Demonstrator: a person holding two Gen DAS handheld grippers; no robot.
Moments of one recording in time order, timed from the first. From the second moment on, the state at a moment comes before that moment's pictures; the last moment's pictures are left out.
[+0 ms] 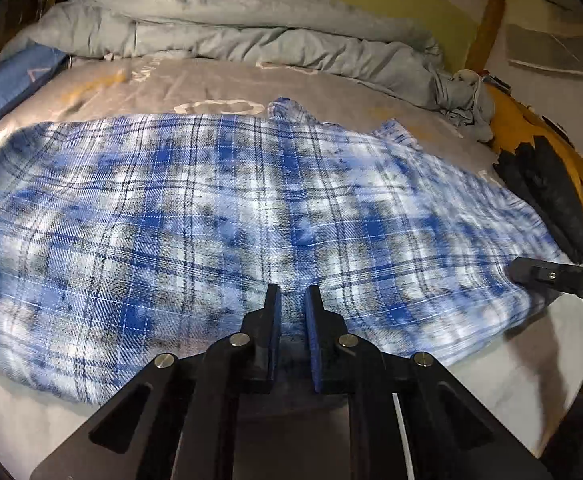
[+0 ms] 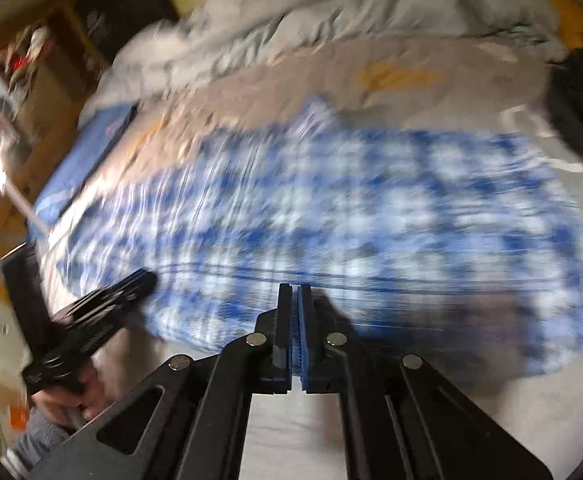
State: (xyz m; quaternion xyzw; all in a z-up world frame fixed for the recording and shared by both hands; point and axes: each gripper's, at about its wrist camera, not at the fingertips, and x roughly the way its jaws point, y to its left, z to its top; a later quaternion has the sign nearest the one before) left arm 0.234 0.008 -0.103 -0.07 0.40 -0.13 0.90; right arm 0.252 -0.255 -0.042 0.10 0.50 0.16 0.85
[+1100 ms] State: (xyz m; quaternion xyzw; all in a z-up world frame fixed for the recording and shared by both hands) left arm 0.224 0.012 -0.104 -0.08 0.38 -0.13 0.91; right arm 0.219 -0.229 -0.073 0.02 0.49 0.07 0.87
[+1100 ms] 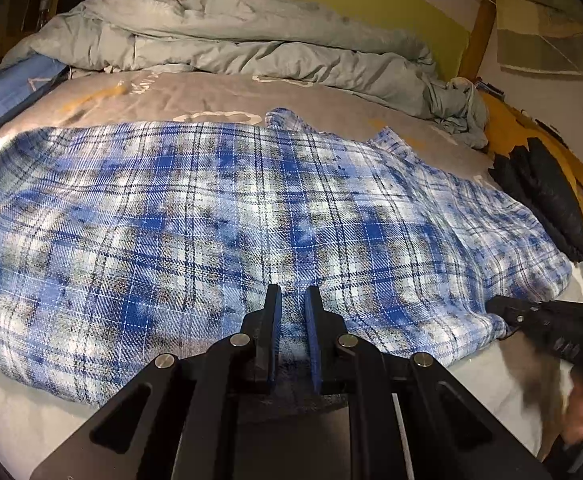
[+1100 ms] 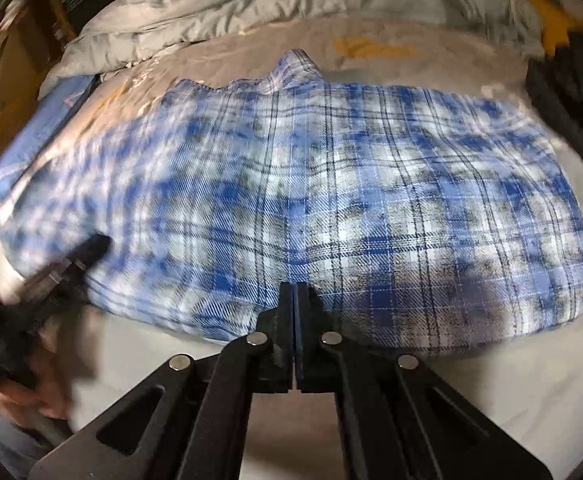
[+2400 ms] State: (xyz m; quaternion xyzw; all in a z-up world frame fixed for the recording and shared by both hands) left arm 0.223 0.040 -0.101 -0.12 0.47 -0.17 0.86; right arm 0.215 -0.242 -0.075 0.06 0.46 0.10 0.88
